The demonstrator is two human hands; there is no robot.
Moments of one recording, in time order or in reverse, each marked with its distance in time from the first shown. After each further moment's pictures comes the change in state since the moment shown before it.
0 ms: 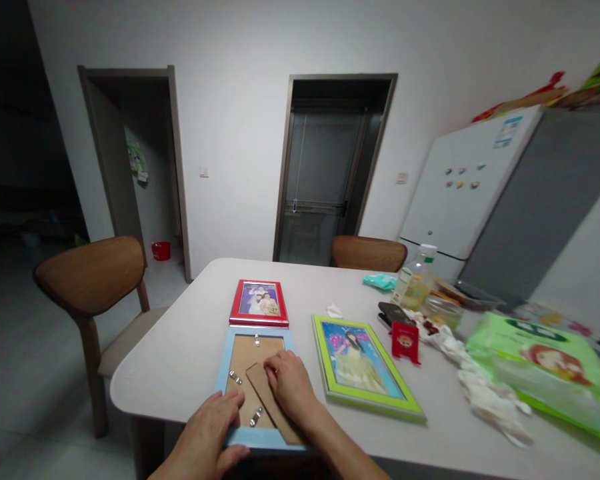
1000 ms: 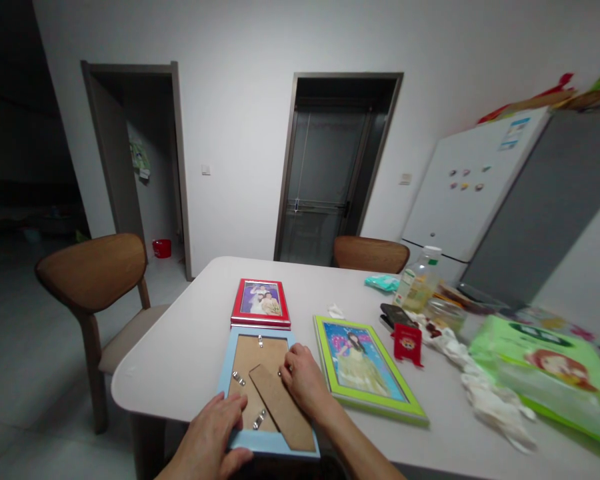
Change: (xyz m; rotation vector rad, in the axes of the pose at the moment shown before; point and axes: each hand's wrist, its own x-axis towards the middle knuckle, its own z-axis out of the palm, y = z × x) left_hand -0.002 -0.002 0.008 -0.051 0.086 0.062; right_hand 0.001 0.025 -0.005 -0.055 0.069 0.007
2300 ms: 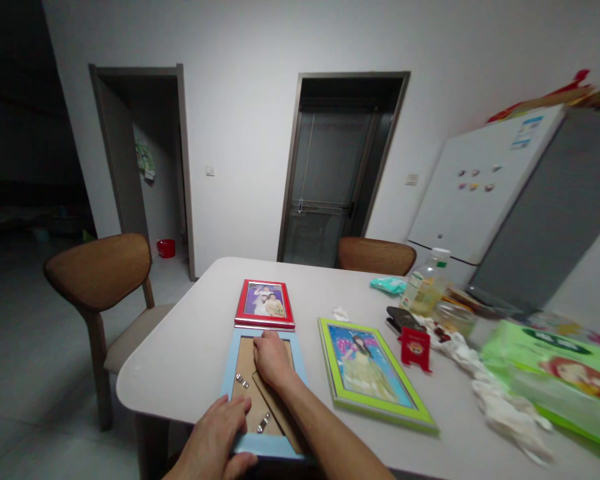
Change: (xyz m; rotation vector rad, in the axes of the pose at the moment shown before) left_hand -0.001 -0.006 0.007 -0.023 0.013 0.054; right_hand 0.056 -0.045 0.034 -0.168 -0.136 -0.007
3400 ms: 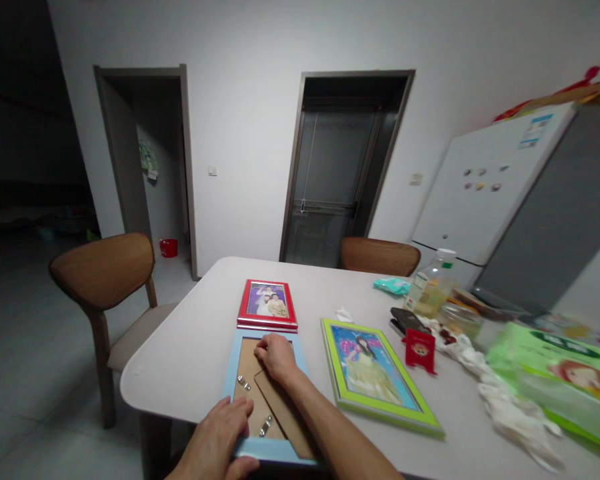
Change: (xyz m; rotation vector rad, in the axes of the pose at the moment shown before) left_hand -0.001 0.005 -0.008 0.083 -0.045 0.019; right_hand 0.006 0.015 0.015 0.322 0.044 0.097
